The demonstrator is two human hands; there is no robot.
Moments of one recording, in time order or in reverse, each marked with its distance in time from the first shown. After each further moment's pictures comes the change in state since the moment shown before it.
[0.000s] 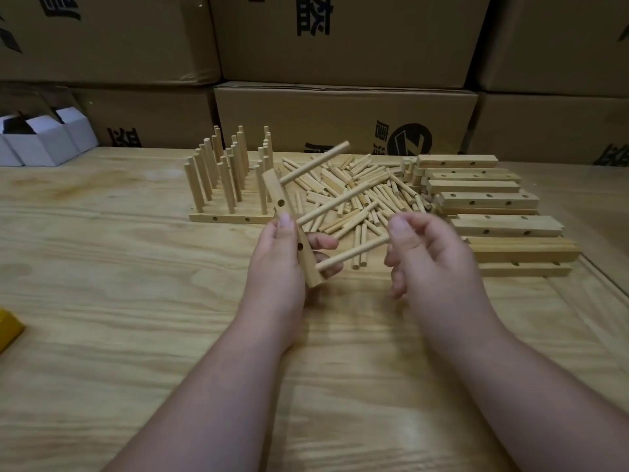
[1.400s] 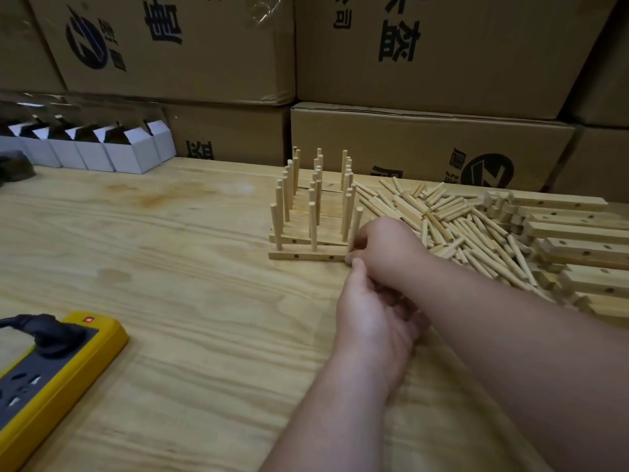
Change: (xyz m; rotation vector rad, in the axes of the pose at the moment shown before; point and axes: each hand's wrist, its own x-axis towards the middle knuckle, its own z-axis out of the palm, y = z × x) left_hand 0.013 0.013 -0.007 -0.610 0.052 -0.530; right_hand 0.123 0.007 0.151 -0.981 -0.420 -0.010
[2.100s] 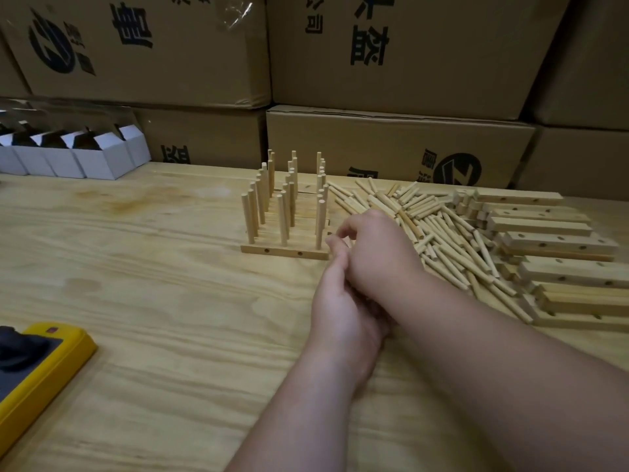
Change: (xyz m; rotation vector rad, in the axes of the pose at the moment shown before) left_hand -0.005 -0.003 0.002 0.121 -0.099 0.088; right_hand -0.038 0.007 -0.010 0.102 0.276 -0.044
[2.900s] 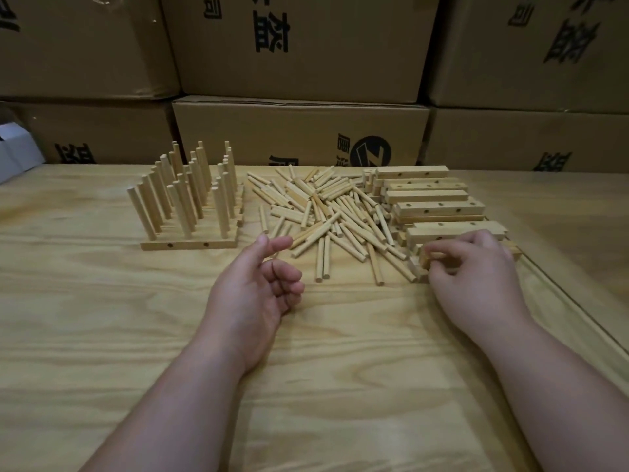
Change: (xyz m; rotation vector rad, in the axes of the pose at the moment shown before) left_hand -0.009 -0.013 0.008 0.385 -0.003 0.140; right_hand -0.111 0.171 -0.103 -0.090 0.326 0.329
